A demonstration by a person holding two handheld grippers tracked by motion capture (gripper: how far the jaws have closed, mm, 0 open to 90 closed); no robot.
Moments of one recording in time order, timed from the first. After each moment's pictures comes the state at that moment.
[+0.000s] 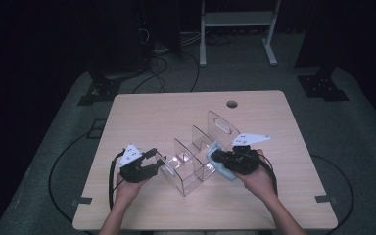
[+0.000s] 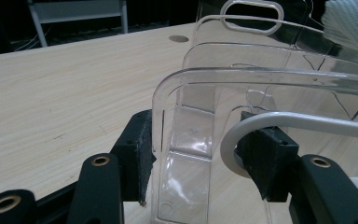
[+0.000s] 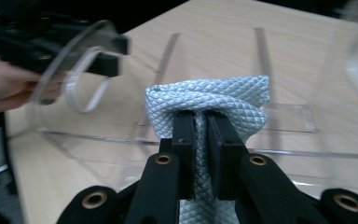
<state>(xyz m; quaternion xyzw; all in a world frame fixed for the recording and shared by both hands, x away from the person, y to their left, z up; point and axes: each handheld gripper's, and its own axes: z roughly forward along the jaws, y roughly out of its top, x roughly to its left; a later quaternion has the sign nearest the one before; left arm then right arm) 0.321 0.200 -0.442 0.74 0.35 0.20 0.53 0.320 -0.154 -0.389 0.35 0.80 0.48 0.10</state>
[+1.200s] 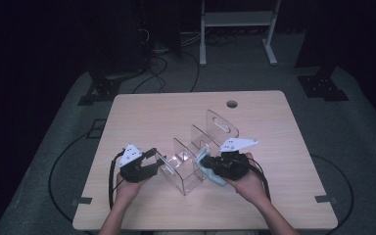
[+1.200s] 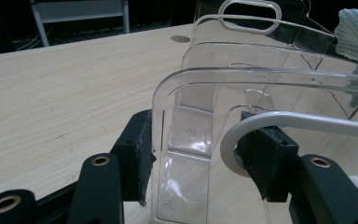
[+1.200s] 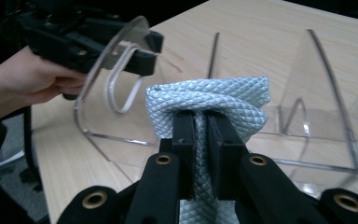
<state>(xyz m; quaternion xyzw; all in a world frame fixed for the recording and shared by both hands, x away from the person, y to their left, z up) 0.321 0.201 -0.442 0.74 0.36 0.20 0.53 0.306 -0.122 -0.387 0.31 0.81 0.48 0.09</state>
